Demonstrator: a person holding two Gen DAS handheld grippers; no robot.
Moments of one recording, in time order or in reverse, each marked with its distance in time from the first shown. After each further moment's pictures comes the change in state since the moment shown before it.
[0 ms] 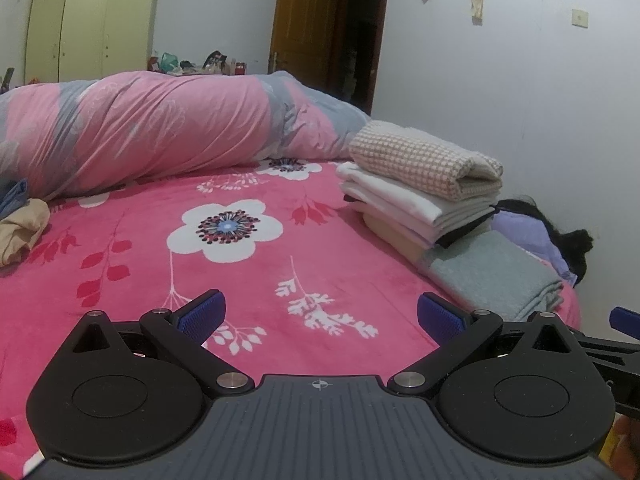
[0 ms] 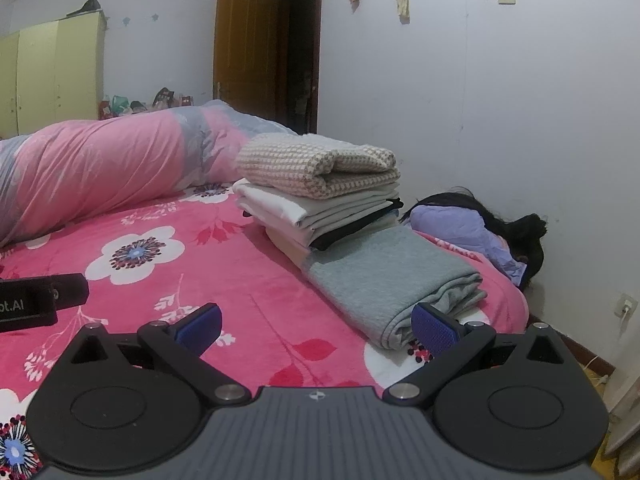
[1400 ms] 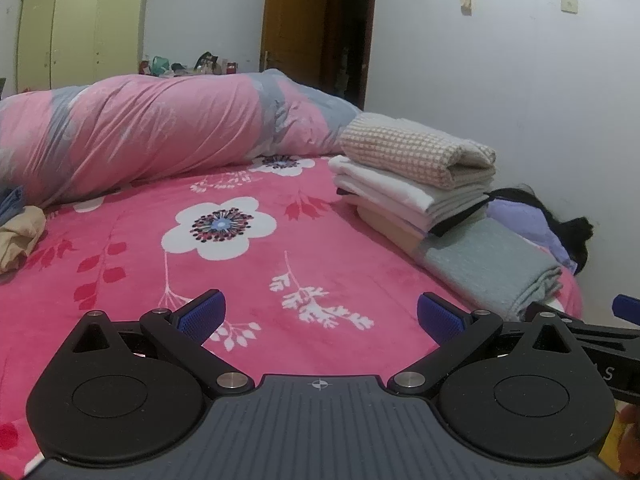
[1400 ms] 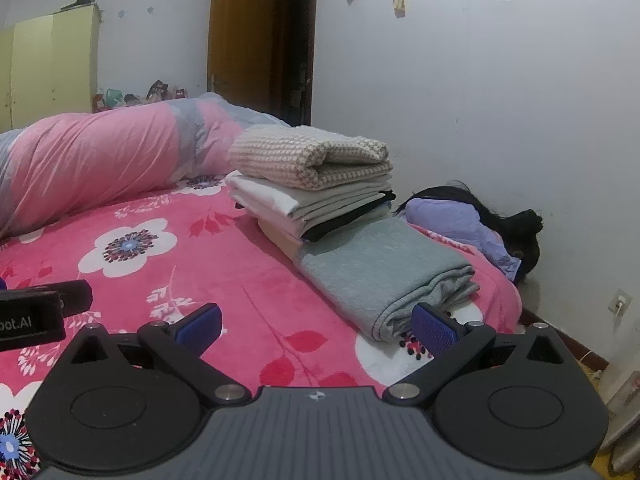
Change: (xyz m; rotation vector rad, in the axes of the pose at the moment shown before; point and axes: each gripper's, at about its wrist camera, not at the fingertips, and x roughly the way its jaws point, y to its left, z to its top) left arm 0.001 -0.014 -0.006 0.040 0.008 -0.002; right arm 0.004 -0.008 -0.001 -0.001 0.020 -0.019
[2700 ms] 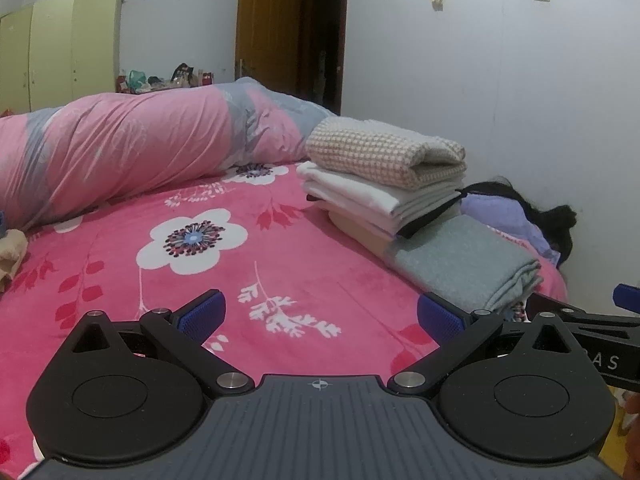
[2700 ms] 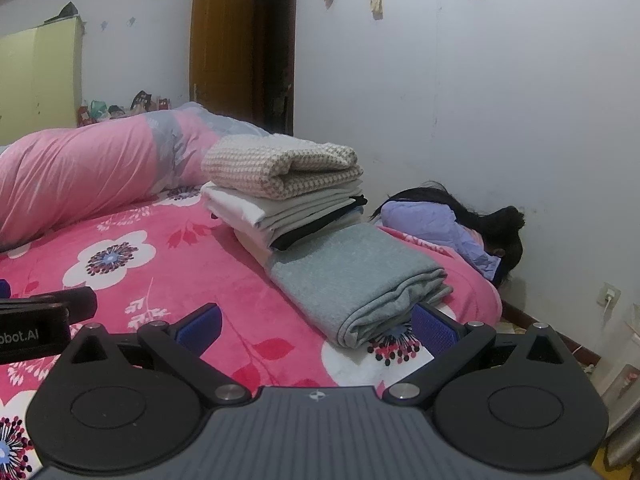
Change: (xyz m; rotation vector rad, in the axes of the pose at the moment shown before) left arm 0.001 -0.041 0.004 0.060 -0.007 -0.031; right arm -0.006 -0.035 0.003 0.036 -0.008 -0.030
